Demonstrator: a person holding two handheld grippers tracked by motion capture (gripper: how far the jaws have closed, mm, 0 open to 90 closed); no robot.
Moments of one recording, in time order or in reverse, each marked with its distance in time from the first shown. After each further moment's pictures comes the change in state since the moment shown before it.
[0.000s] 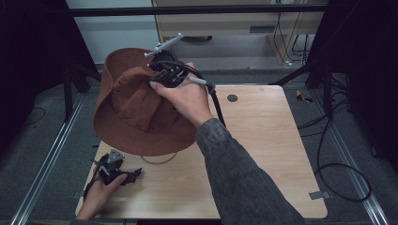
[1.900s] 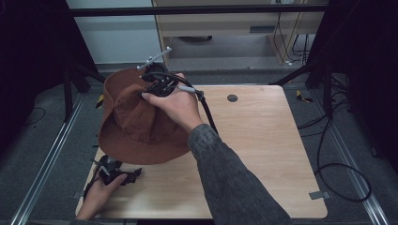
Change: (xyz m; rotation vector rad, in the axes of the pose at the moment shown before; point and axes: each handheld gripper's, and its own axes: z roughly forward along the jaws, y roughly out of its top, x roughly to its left) left arm 0.000 0.000 0.000 -0.001 -0.002 -0.001; right arm 0.004 -0.016 0.042 0.053 0.051 0.022
